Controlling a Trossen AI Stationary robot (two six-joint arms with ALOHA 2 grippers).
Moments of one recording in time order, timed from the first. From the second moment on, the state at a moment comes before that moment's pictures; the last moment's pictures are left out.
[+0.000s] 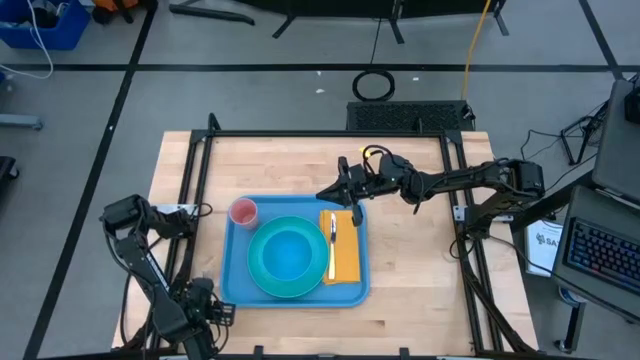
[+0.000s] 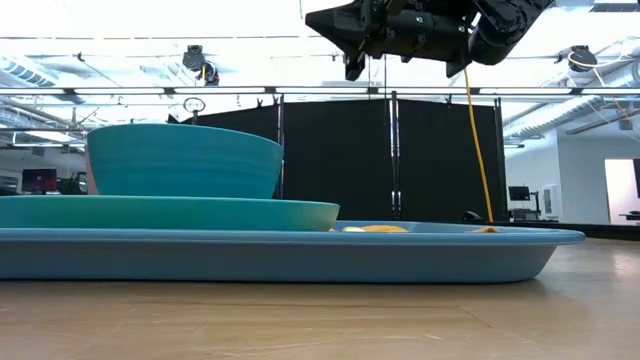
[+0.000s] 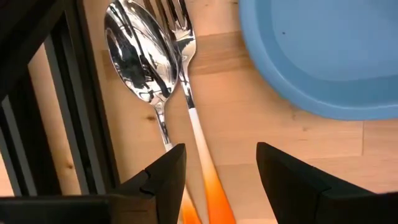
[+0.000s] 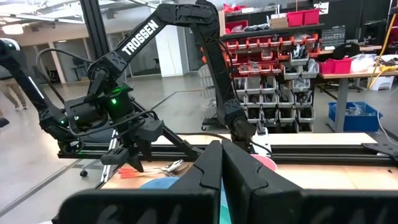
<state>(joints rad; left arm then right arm) -1.11 1.77 1.17 -1.15 0.08 -2.58 -0.17 1.55 0.83 0.79 -0.40 0.14</state>
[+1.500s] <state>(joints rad) -1.05 1.86 1.17 -1.18 0.19 -2.49 -0.10 1.55 0.83 0.76 -0.40 0.15</state>
